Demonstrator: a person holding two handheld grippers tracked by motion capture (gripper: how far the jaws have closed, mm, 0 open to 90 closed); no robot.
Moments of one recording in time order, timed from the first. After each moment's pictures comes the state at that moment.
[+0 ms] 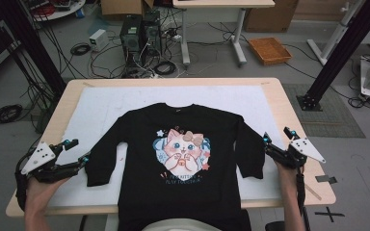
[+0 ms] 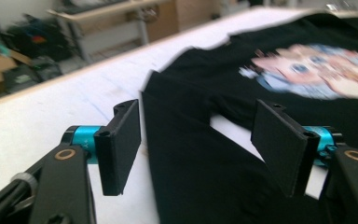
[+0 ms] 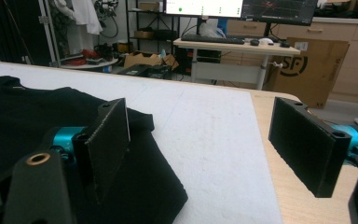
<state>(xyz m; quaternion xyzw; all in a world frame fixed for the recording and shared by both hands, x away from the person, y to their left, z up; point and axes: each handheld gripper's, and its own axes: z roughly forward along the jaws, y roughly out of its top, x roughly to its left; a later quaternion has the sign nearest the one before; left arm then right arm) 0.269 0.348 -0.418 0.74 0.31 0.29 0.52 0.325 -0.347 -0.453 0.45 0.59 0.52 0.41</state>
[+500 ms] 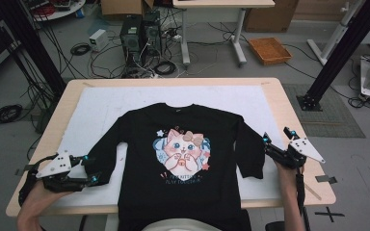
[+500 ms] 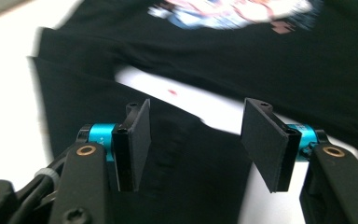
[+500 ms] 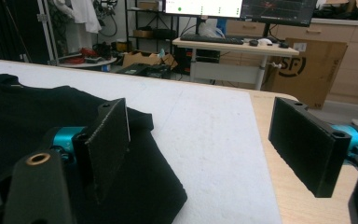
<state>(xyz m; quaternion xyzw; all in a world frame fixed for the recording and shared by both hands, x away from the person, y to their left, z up) 0.262 0.329 -0.430 0.85 0.21 0.17 0.46 0.325 -0.346 -0.453 0.45 0.60 0.52 0.42</state>
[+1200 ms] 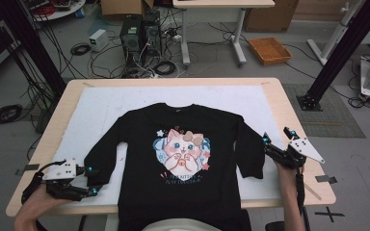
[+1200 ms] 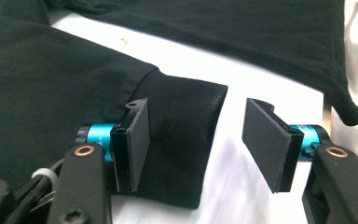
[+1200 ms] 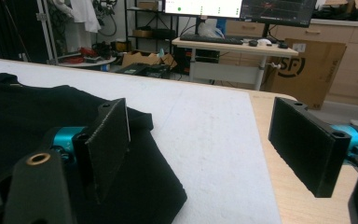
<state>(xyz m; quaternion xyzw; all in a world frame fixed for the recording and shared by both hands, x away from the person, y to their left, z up) 0.265 0.330 -0.451 0.88 0.20 0.09 0.43 0.325 -0.346 -0.453 0.45 0.60 0.51 0.42</state>
